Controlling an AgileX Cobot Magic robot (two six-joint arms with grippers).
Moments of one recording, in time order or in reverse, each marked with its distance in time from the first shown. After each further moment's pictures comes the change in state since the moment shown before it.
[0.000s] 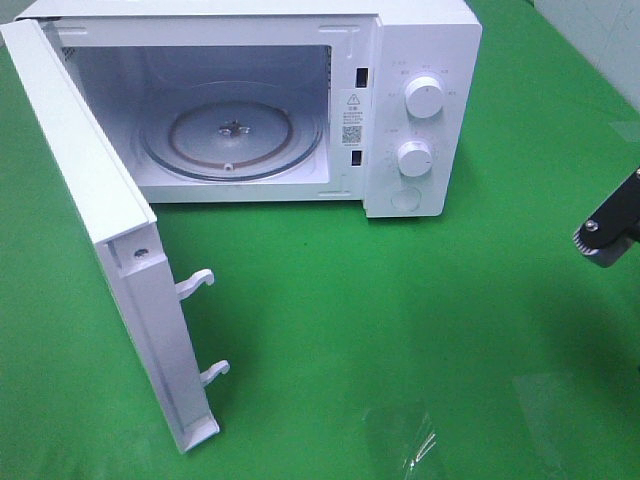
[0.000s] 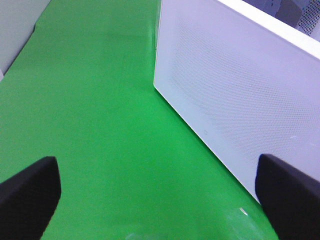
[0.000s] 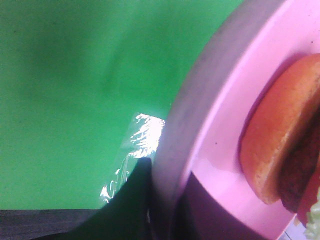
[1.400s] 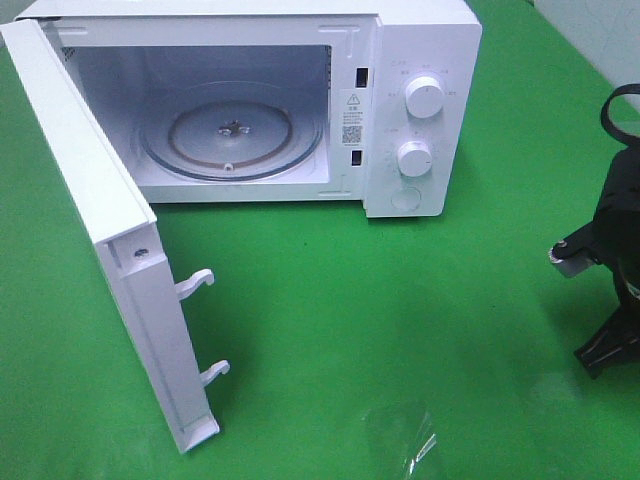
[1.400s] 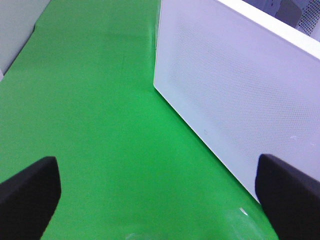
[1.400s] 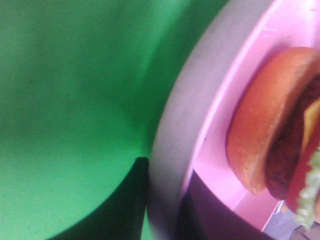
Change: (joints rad) left arm 0.000 0.000 0.000 0.000 0.000 0.000; right arm -0.316 0.449 -0.088 -0.004 -0.286 0.150
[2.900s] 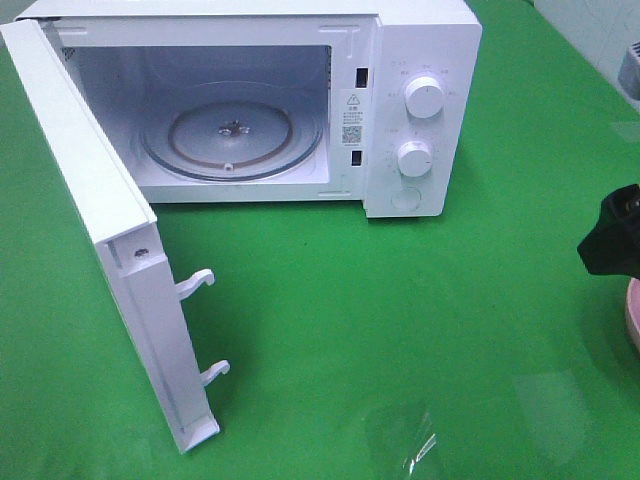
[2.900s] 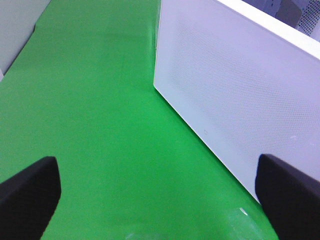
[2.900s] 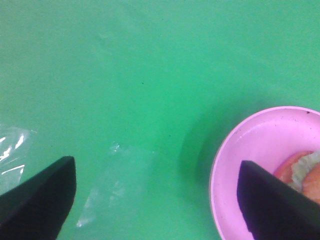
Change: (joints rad) left arm 0.000 0.000 0.000 0.000 0.000 0.000; right arm 0.000 -0.727 -0.065 0.639 -0.037 -0.674
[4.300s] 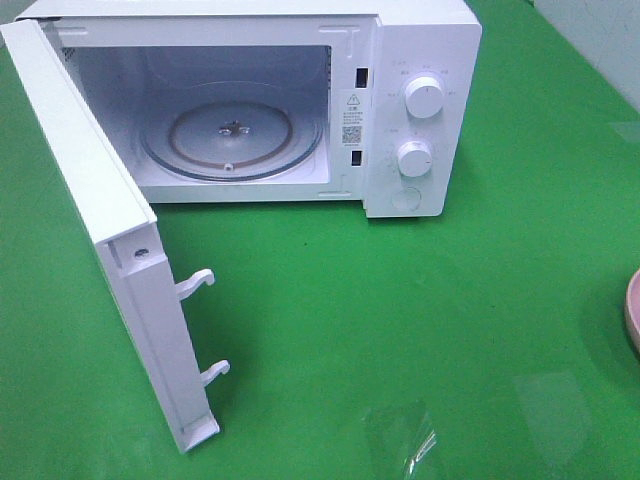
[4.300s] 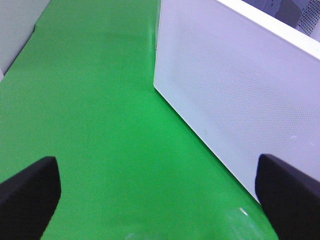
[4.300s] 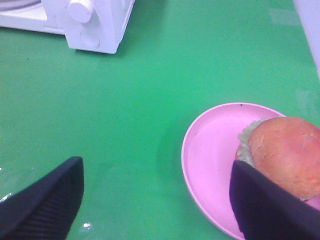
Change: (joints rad) left arm 0.000 0.000 0.000 0.000 0.000 0.000; right arm -0.192 -0.778 0.225 0.073 0.090 -0.007
